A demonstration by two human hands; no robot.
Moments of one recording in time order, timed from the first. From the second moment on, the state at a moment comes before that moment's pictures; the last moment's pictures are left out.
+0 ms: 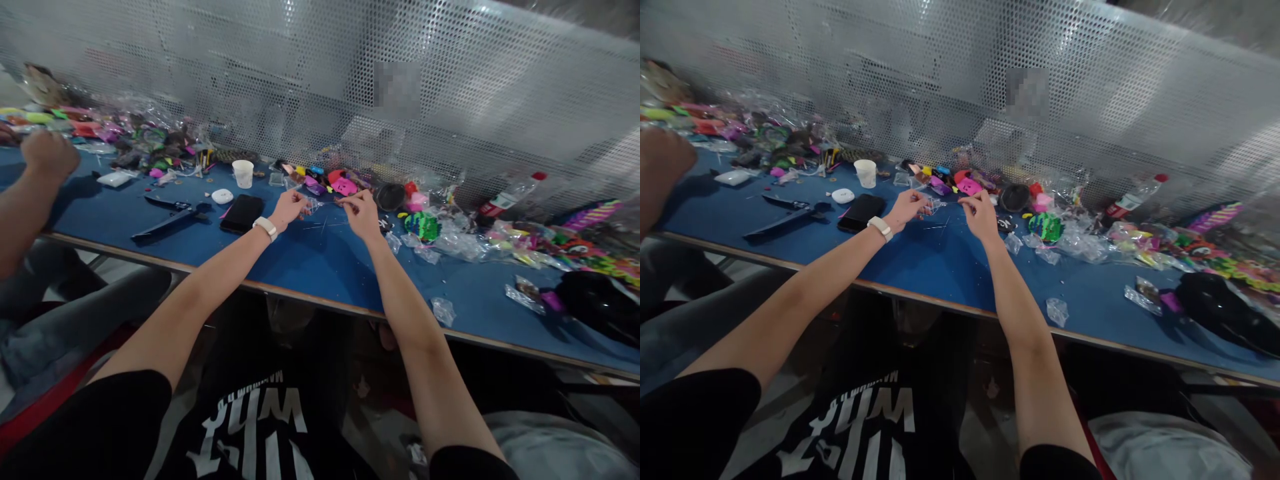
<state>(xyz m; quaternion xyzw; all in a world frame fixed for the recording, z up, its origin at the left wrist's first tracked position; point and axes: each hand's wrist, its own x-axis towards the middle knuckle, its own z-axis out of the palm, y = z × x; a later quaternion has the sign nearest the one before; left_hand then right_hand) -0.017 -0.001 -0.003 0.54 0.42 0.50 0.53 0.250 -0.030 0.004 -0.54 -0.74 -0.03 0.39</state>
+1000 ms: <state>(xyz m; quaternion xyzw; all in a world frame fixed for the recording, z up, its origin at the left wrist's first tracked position) -0.015 0.000 -0.003 0.48 0.33 0.51 0.63 0.246 -0.009 -0.021 -0.52 -0.69 0.12 0.50</state>
